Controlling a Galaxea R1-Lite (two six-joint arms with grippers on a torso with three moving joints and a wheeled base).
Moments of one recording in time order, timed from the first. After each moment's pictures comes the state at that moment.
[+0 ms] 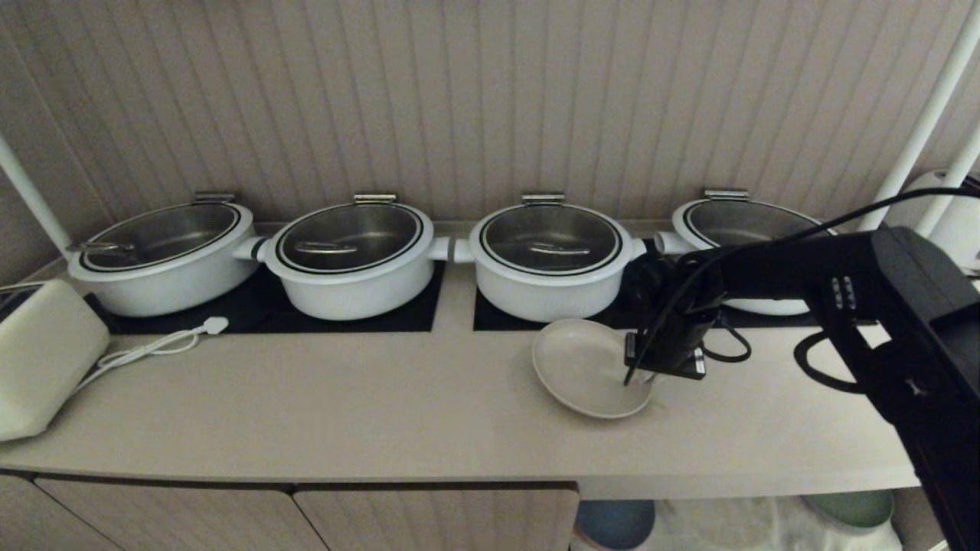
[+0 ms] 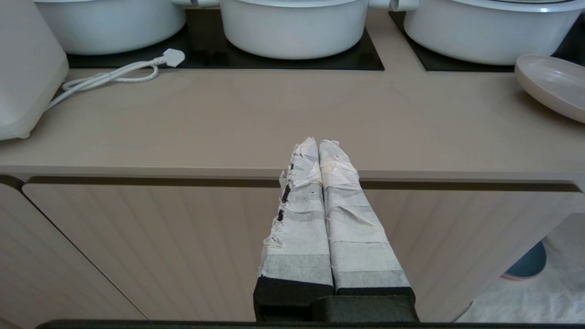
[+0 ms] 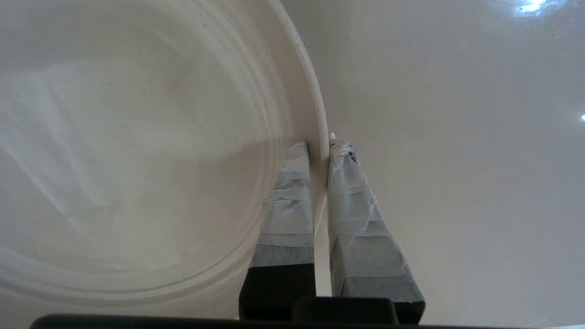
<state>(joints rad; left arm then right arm) 0.00 0.00 0.00 0.00 0.00 -0.02 0.32 2.44 -1.88 0.70 -0.11 0.51</state>
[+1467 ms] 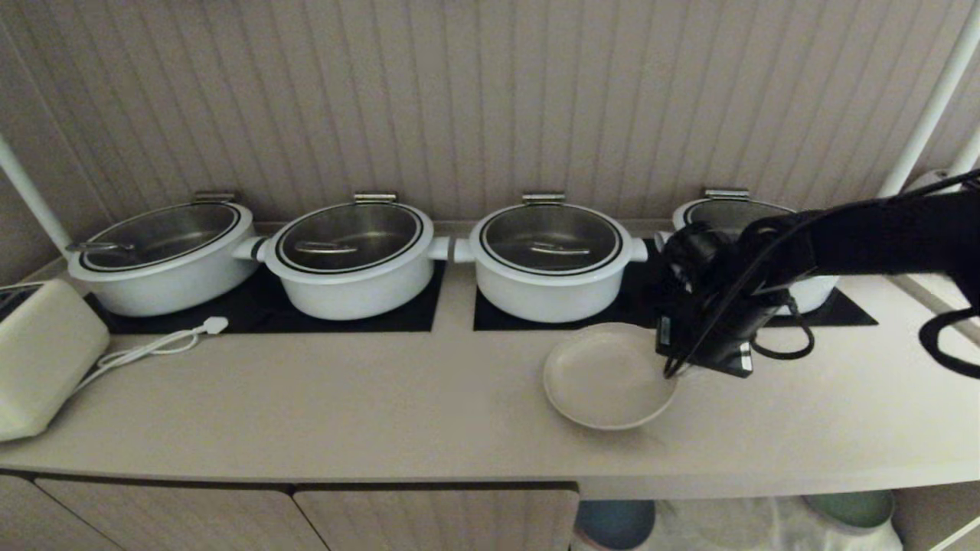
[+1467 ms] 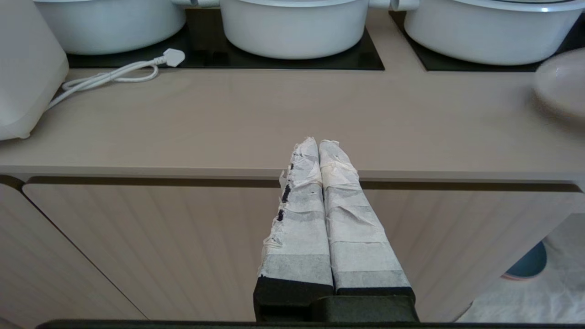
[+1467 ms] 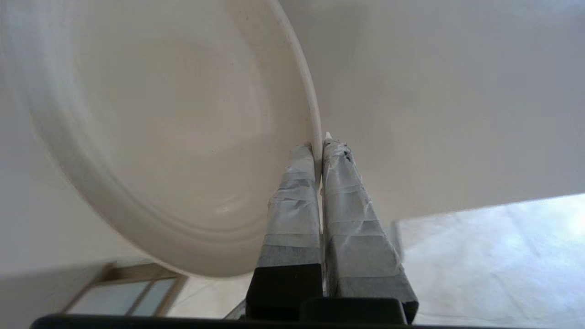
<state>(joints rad) 0.00 0.00 0.00 0.00 0.00 -0.02 0.30 2.14 -1.62 0.67 -0.05 0.58</state>
